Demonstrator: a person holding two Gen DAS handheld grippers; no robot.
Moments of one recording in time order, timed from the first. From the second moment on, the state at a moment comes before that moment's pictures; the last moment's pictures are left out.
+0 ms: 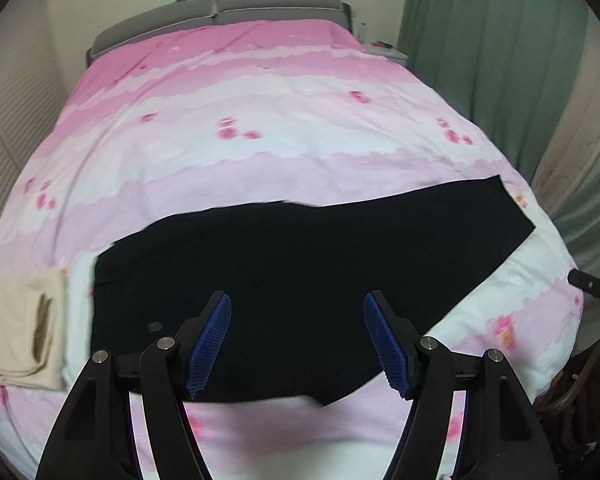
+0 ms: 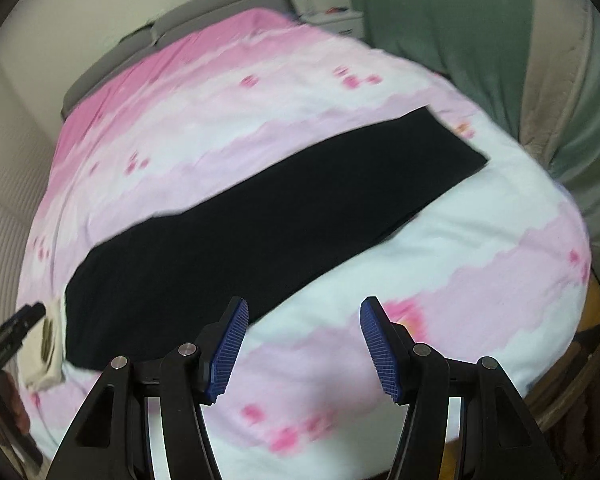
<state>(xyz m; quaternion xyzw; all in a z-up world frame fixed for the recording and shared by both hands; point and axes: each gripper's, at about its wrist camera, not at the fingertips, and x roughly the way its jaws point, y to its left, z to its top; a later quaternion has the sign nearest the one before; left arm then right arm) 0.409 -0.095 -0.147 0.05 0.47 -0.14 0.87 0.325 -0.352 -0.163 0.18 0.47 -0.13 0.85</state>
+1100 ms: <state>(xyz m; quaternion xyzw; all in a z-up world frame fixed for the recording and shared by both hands) 0.623 -0.654 -0.278 0.29 0.49 -0.50 0.65 0.402 -0.686 -0.296 0.41 0.38 -0.22 0.80</state>
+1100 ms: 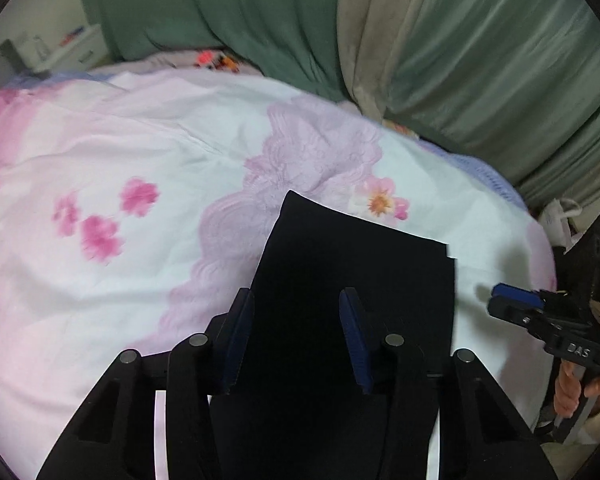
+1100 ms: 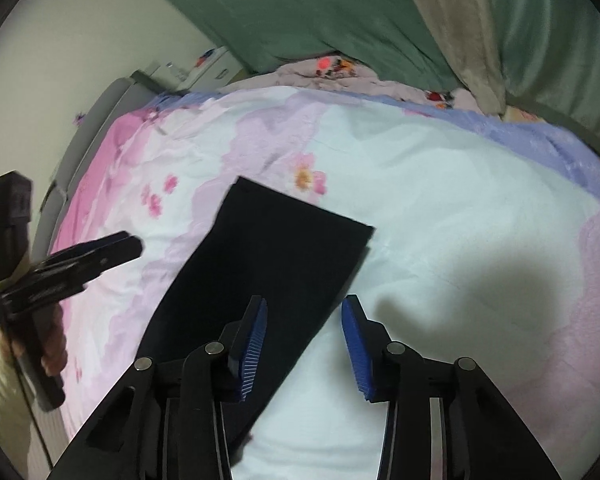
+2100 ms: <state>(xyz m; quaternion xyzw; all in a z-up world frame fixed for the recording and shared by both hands) 0.656 -0.704 -0.326 0.28 0.53 -0.52 0.61 0.422 -0.718 -0.345 0.47 0.36 -0.25 0.77</state>
